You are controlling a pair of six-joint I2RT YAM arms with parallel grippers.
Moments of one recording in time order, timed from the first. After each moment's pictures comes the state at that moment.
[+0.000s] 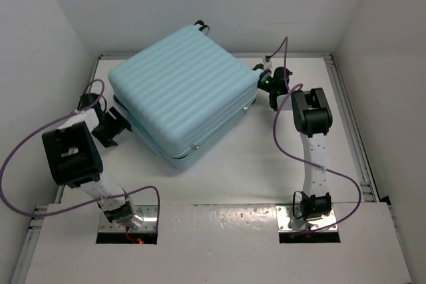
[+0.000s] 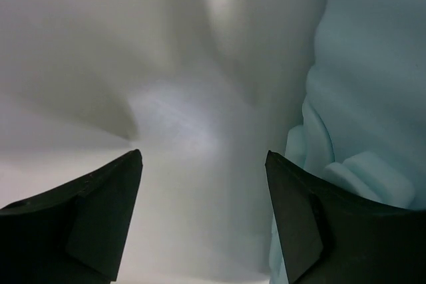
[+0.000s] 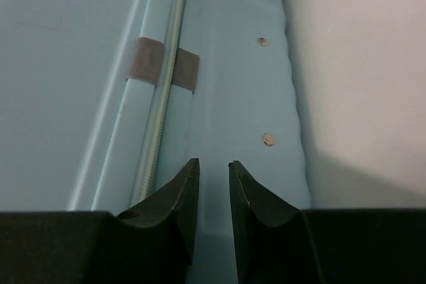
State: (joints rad) left arm 0.39 1.61 0.92 -0.50 0.18 -0.48; right arm 0.13 2.47 1.46 0.96 -0.87 1.12
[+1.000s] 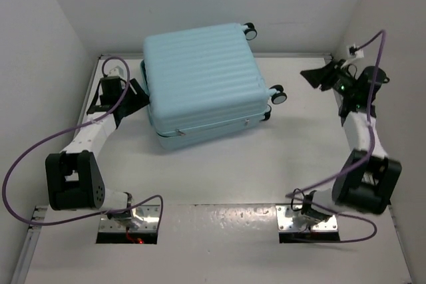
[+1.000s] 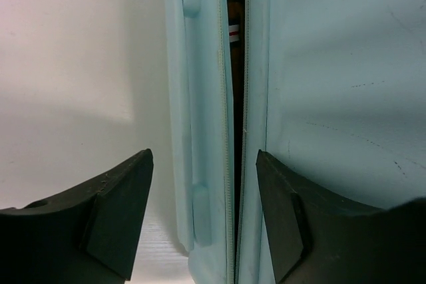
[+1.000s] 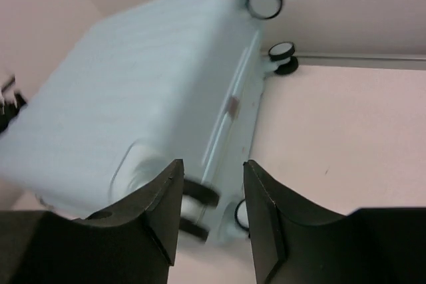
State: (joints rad) left arm 0.07 1.39 0.94 -0.19 0.14 -0.48; right arm -0.37 1.50 0.99 0.45 -0.95 0.48
